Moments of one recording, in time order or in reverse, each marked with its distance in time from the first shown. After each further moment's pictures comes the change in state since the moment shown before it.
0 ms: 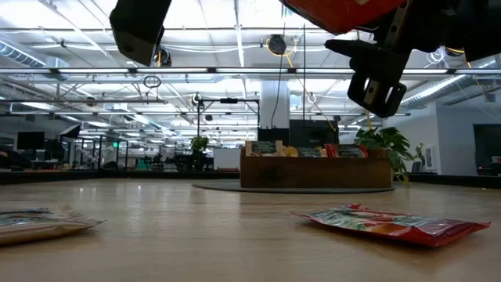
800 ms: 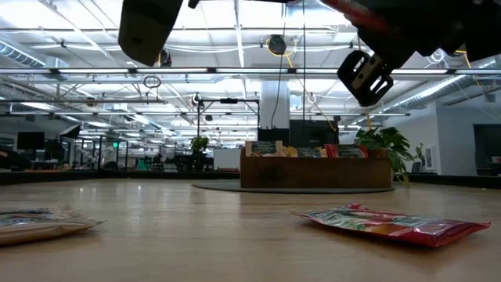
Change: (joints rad) left arm -0.001 0.000 0.000 -0.005 -0.068 -0.185; right arm 0.014 0.000 0.000 -0.012 -0.050 -0.351
